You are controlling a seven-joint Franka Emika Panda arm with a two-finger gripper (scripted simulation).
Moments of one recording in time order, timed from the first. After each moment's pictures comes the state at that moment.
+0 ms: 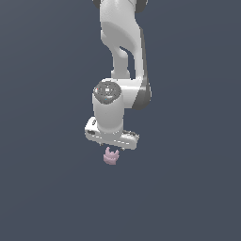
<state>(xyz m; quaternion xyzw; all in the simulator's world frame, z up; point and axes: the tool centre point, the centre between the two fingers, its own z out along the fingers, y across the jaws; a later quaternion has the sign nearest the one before) 0.061 -0.036 0.127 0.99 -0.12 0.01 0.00</state>
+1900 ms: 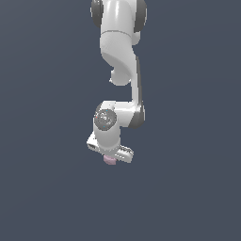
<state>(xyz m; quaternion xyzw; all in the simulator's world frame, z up) 0.071 -0.045 0.040 0.99 -0.17 0.00 0.00</state>
